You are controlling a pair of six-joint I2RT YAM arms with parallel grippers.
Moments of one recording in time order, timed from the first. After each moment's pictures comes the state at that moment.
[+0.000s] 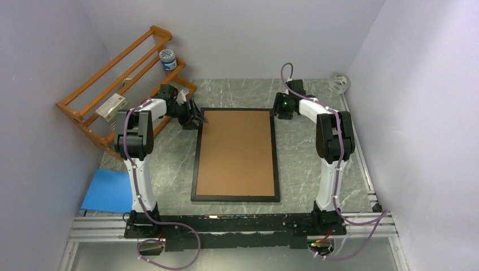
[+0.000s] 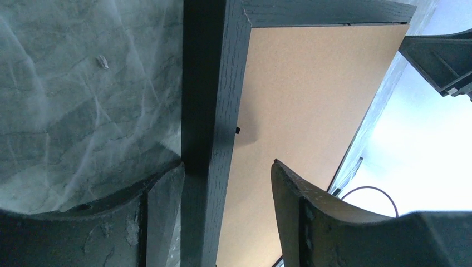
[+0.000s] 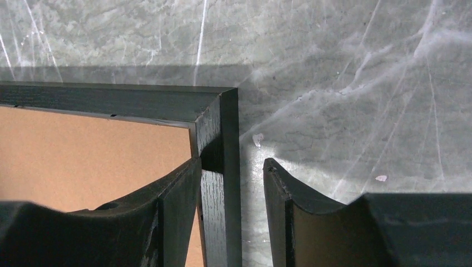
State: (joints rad) left arm -0.06 2.18 1.53 -0.45 0.71 -0.45; right arm 0.16 2.11 1.52 -0.33 -0.20 0.38
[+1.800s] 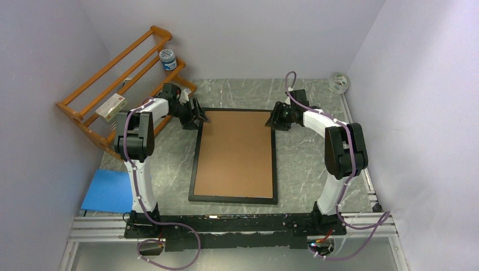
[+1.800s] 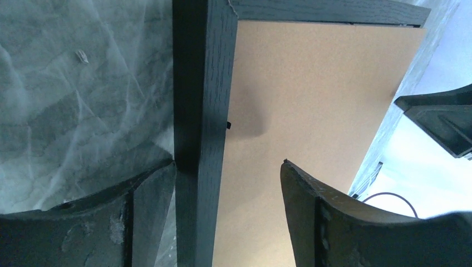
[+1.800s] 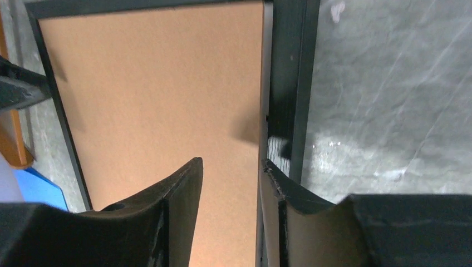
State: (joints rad) left arm -0.08 2.16 1.53 -0.47 0.65 -0.43; right arm 0.18 1.85 1.23 -0.26 -0.35 0.50
